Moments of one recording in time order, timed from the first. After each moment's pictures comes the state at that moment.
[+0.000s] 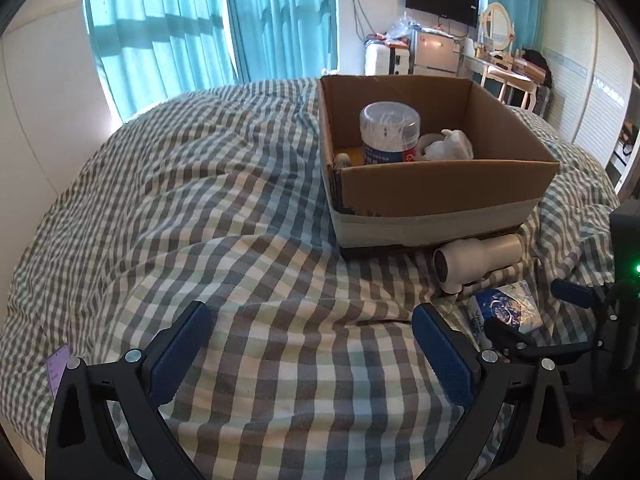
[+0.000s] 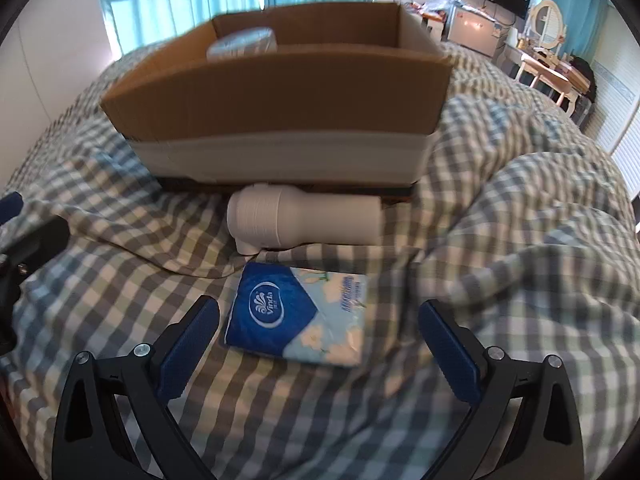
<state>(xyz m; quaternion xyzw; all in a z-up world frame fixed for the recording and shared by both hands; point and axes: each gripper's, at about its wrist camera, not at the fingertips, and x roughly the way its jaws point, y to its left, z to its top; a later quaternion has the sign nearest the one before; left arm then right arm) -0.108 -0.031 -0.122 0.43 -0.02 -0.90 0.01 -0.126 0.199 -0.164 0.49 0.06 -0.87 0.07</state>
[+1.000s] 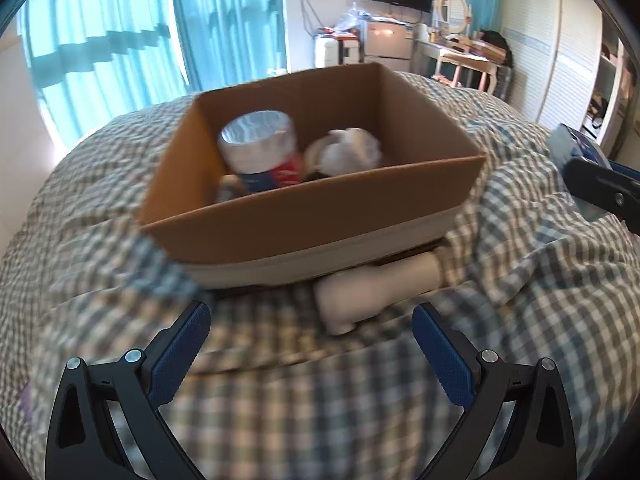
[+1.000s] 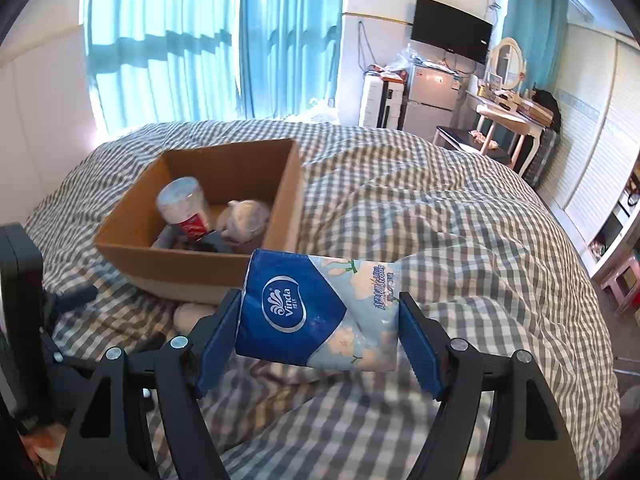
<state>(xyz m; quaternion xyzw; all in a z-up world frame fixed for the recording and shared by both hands) -0.146 0.075 -0.124 0.43 -0.05 -0.90 -0.06 -0.121 0.294 -0.047 0.38 0.04 -0.92 0.04</state>
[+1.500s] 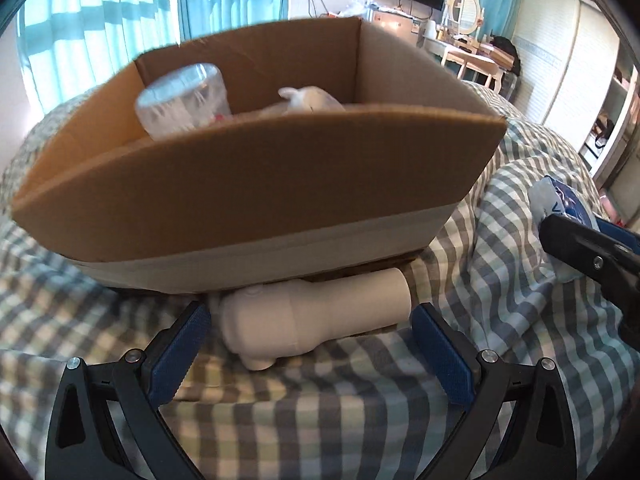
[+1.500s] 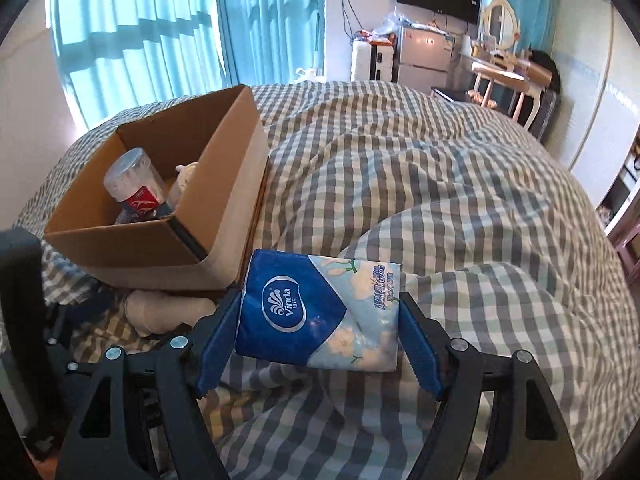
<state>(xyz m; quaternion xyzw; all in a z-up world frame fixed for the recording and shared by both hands) -0.183 0.114 -0.171 0.46 0.01 -0.89 -0.07 -0.166 0.329 -0.102 0.43 0.01 -0.90 0.03</state>
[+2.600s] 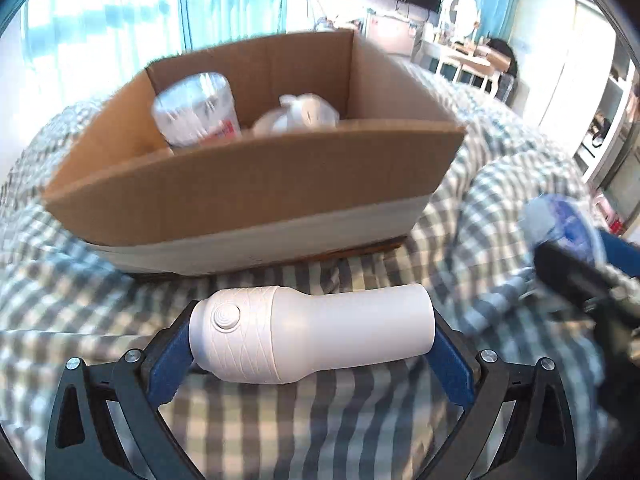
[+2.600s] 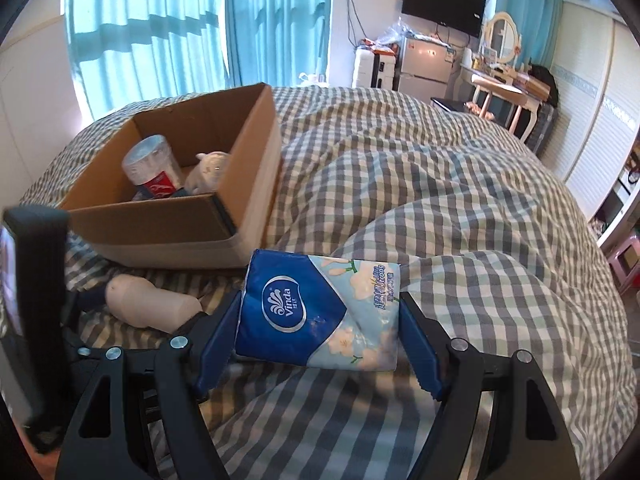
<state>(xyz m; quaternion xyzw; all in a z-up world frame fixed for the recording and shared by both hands) -0.151 0.093 -0.145 0.44 0.00 -0.89 -0.07 -0.128 0.306 -0.094 0.41 0.04 -0.91 0.02</state>
